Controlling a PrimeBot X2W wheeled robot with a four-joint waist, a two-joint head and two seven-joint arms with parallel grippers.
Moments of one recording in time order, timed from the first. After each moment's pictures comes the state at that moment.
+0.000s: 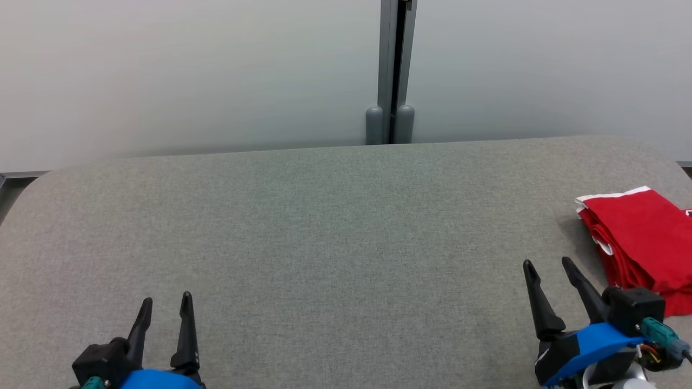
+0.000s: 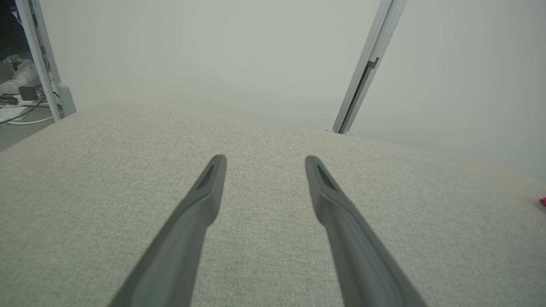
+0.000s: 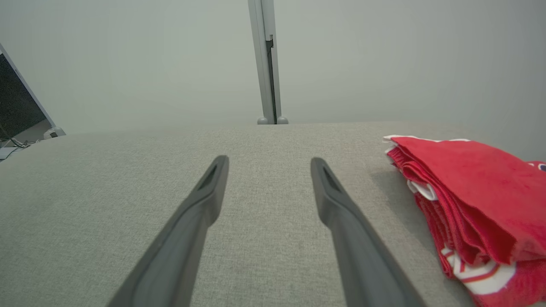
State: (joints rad) left arm 0.02 0.26 -0.23 0.28 -0.52 0.03 -0.24; right arm -0.05 -0.09 -0.01 0.18 0.20 0.13 -0.05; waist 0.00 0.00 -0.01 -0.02
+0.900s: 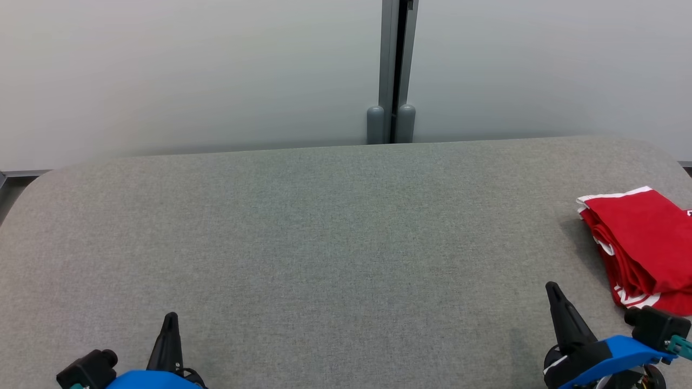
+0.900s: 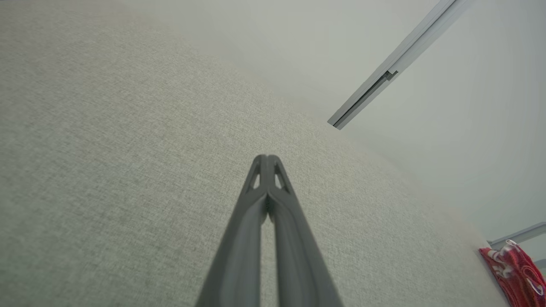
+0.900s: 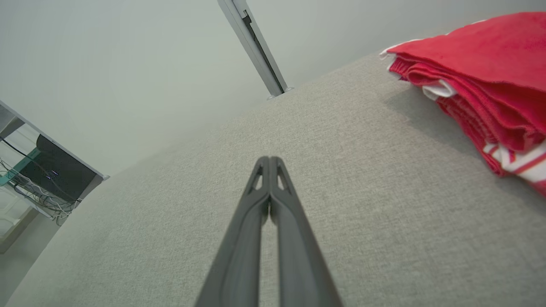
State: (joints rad) left arm 0.03 0.18 -0.16 0.31 -0.79 -0.01 -0.15; right arm -0.02 -0.08 -0.03 0.25 0.55 0.13 -0.01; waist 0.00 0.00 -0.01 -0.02
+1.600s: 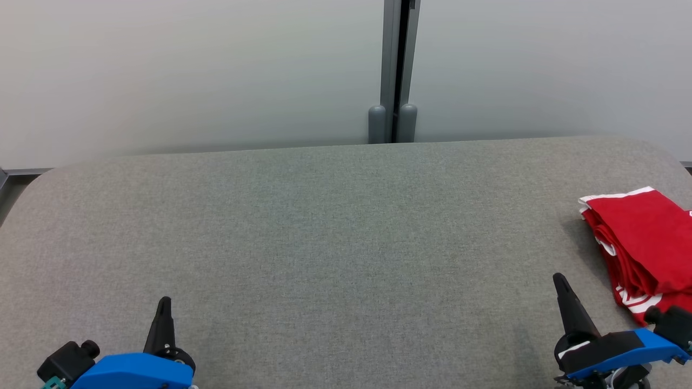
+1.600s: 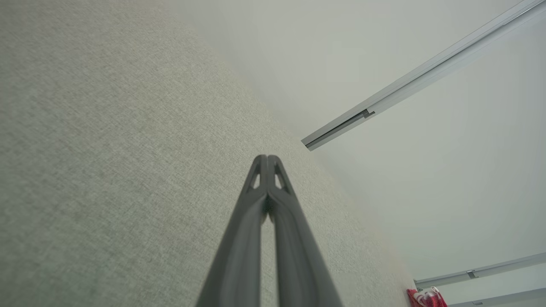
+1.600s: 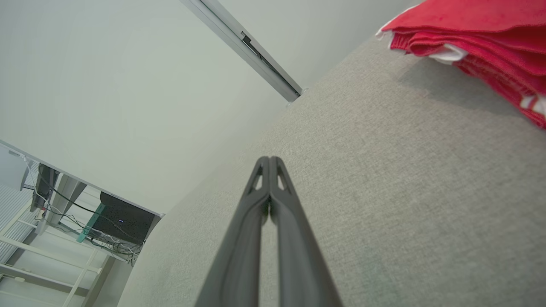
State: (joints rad) left arm -0.01 0.15 -0.08 0.29 -1.03 -0.04 -0.07; right arm -0.04 -0.07 -0.06 0.24 0.85 0.13 0.03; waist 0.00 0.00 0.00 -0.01
